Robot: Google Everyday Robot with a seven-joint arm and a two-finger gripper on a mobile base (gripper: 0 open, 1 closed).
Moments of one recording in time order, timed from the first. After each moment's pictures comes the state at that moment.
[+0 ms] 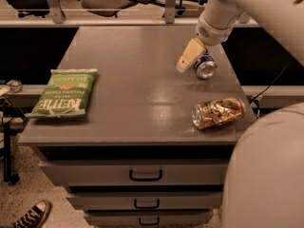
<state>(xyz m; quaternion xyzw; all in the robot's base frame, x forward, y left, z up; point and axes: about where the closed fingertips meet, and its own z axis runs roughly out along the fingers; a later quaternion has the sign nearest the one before) 0.699 -0.165 0.884 -0.34 0.92 -0.05 0.20</state>
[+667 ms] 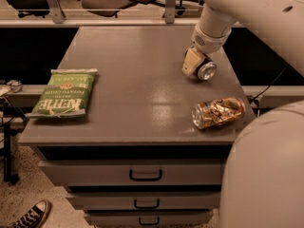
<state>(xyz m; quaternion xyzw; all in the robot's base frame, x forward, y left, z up) 0.696 -0.161 0.860 -0.34 0.92 -0.04 0.18</state>
